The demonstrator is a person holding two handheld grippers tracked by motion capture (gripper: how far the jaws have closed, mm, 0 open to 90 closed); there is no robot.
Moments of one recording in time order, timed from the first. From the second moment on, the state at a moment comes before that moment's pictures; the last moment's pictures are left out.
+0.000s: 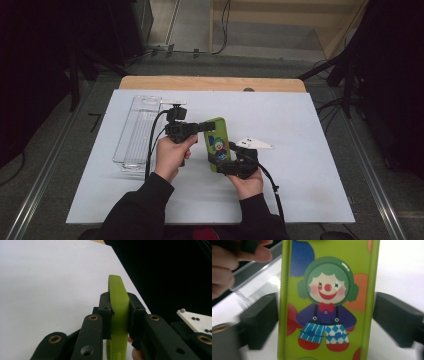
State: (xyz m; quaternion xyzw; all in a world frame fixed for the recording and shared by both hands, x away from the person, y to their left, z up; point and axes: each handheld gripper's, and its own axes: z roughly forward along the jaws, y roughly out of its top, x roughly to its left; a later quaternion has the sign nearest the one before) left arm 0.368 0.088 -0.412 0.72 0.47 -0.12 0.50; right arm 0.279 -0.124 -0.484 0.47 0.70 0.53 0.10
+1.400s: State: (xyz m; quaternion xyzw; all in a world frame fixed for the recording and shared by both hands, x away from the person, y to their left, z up) left arm 0.355 0.118 -0.390 0.78 0.35 -0.06 0.51; right arm 0.301 -0.157 -0.431 0.36 0.81 0.46 0.04
